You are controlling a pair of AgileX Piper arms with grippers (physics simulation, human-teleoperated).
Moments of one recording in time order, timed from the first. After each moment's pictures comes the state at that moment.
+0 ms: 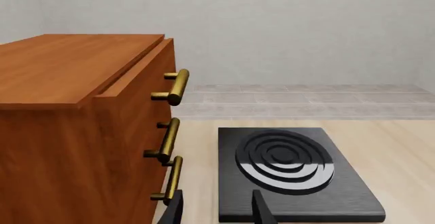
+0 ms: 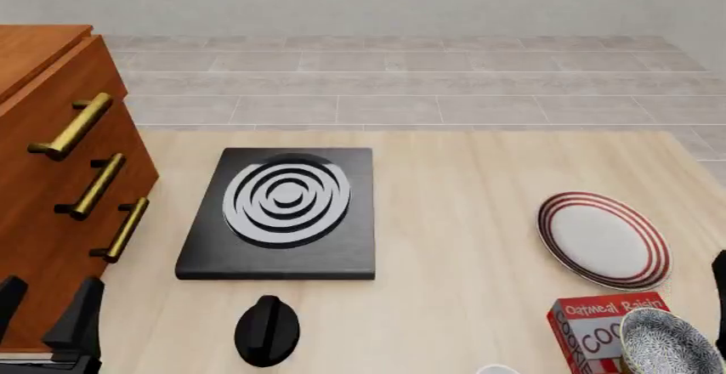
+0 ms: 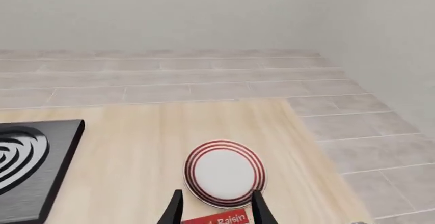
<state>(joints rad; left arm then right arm) 0.00 0.01 0.00 0.00 0.00 -0.19 0.09 -0.46 0.54 -0.07</state>
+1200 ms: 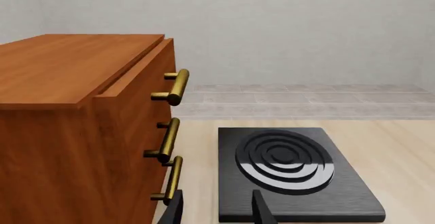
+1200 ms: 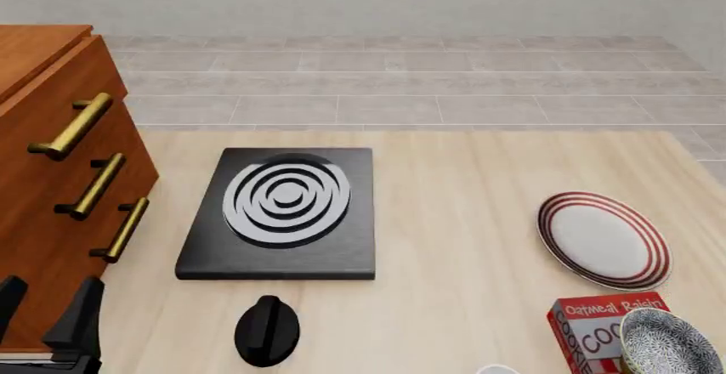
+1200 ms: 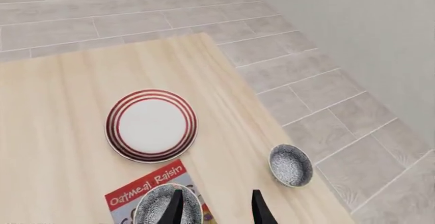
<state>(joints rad) 0.00 0.01 0.00 0.00 0.00 -0.58 0.21 -0.55 0.77 -0.20</state>
